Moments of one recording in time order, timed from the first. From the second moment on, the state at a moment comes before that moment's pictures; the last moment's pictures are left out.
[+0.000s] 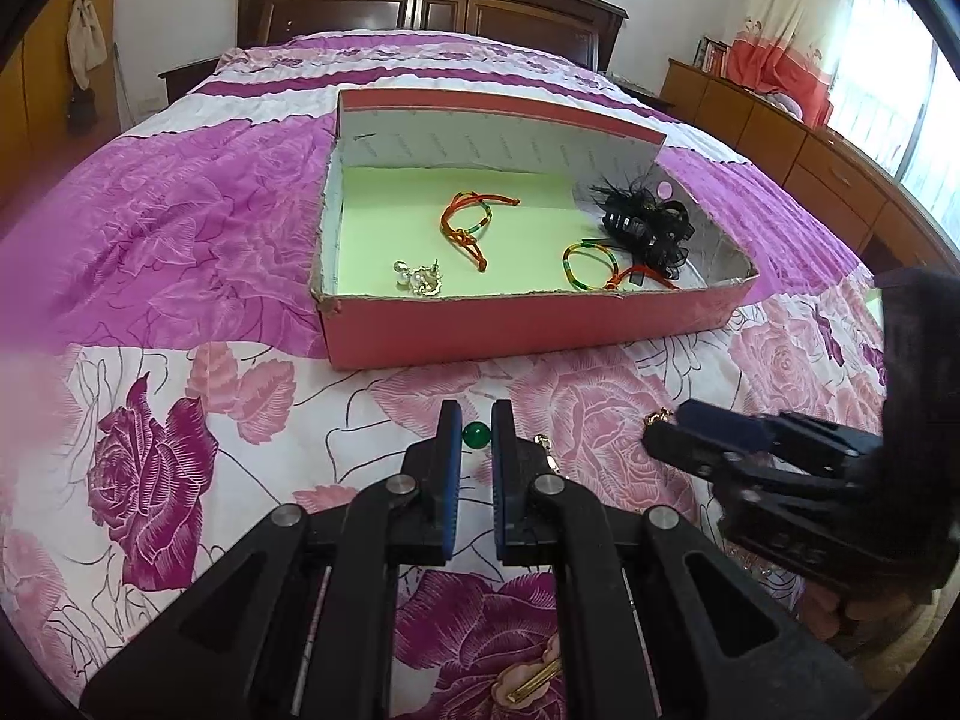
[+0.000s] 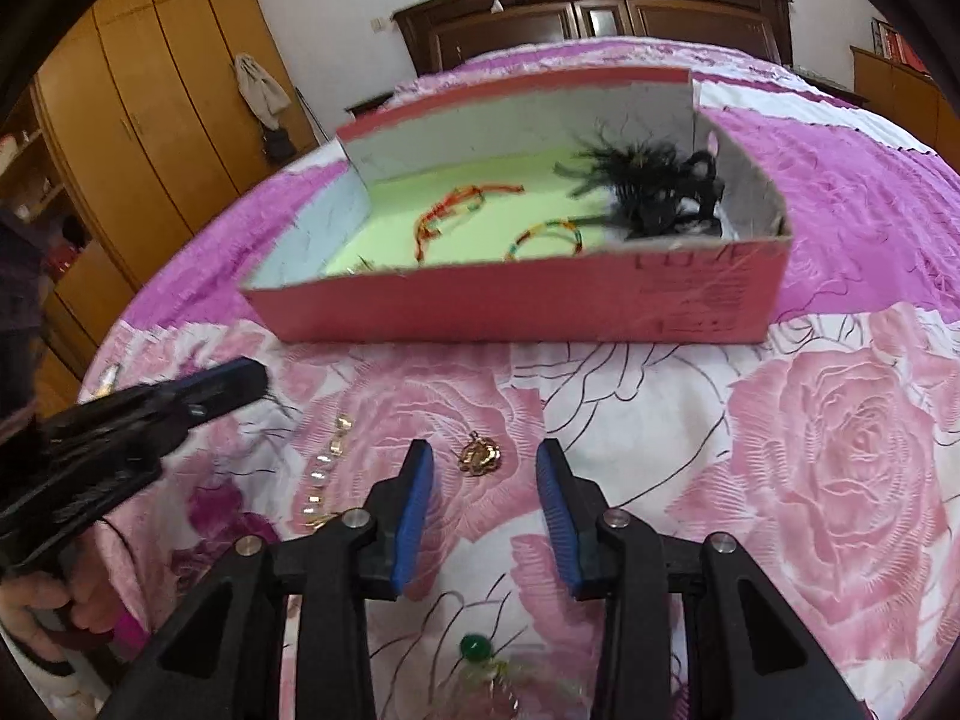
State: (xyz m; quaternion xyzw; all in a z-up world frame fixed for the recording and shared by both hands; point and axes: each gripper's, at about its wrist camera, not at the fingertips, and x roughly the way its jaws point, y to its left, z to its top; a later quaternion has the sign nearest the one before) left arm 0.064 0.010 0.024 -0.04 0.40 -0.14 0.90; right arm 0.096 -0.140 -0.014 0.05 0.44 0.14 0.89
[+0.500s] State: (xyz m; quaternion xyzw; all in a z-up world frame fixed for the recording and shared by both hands) left arm 0.055 0.011 0.035 -0.05 0.38 -0.15 0.91; right arm 0.078 -0.149 -0.001 0.05 0.42 0.12 0.90
